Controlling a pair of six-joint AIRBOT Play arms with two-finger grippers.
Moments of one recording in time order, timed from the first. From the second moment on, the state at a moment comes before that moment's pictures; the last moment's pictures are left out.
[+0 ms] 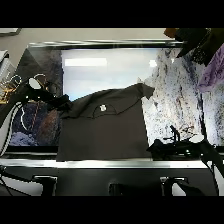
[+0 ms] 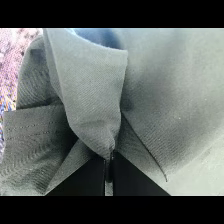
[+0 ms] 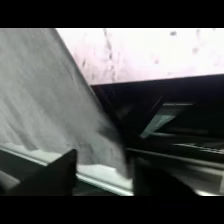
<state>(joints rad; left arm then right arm) 0.02 -1.71 1.43 1.17 -1.26 -1.69 -0.29 -1.07 0.37 -0.86 1.19 1.32</state>
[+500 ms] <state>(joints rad) 0.02 -1.71 1.43 1.17 -1.26 -1.68 -0.29 -1.07 0.40 -0.73 1.23 1.25</state>
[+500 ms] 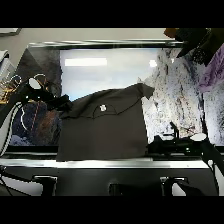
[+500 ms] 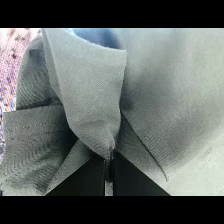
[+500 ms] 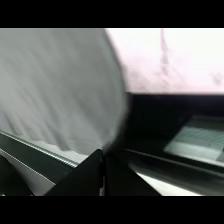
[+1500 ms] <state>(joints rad) -0.03 -1.72 1.43 1.13 -1.32 -1.73 -0.30 -1.72 1.70 -1.10 1.21 1.83</state>
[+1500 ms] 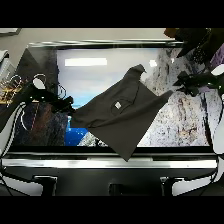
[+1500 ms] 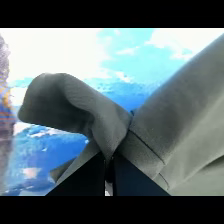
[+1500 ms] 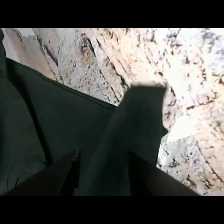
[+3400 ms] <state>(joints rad) -0.02 -1.71 1.43 1.12 -1.34 -1.73 0.52 -0.96 0.30 -0.59 0.55 1.91</state>
